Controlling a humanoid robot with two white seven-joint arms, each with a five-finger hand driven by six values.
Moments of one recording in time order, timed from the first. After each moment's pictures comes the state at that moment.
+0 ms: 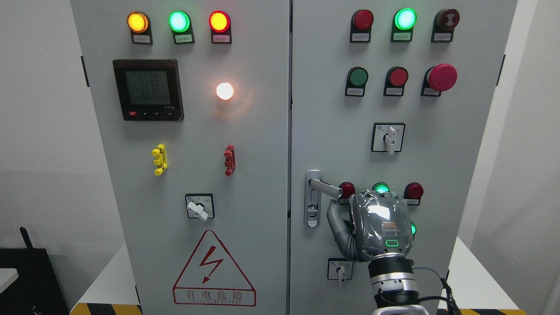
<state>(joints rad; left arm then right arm) 0.04 -0.05 0.00 -0.04 -0.14 -0.06 0.01 -0.52 0.00 0.31 -1.81 1.46 0.33 0.12</state>
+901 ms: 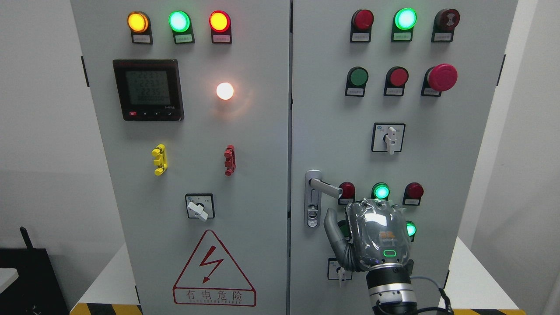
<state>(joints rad) 0.04 -0.05 0.00 -0.04 -0.14 -0.06 0.01 -0.47 0.00 0.32 -1.85 1.46 0.33 0.11</state>
